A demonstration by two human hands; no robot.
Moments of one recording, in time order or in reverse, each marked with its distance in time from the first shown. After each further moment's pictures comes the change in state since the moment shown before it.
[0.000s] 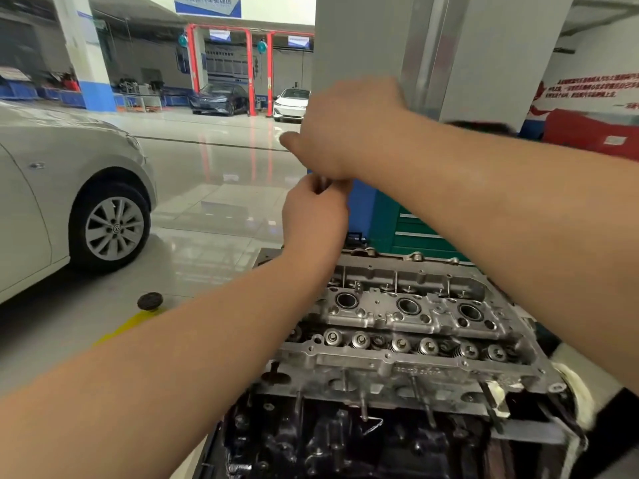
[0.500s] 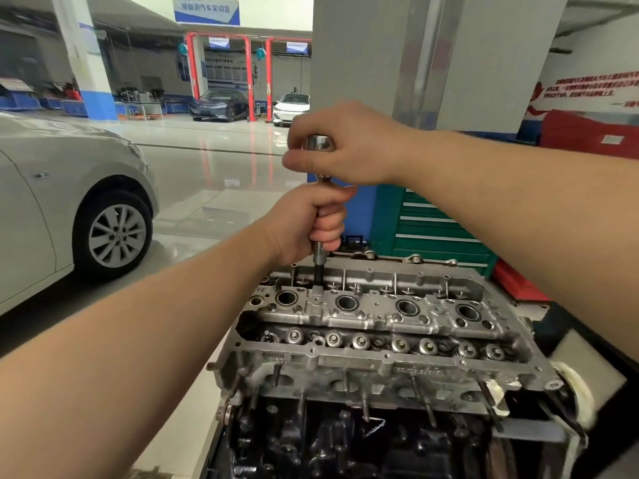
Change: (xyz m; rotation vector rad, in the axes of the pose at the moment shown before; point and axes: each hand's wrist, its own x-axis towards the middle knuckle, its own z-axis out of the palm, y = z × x) left_hand 0.028 0.017 -0.033 -0.102 -0.694 -0.230; right_hand -0.013 0.029 0.014 0.705 -0.065 -0.302
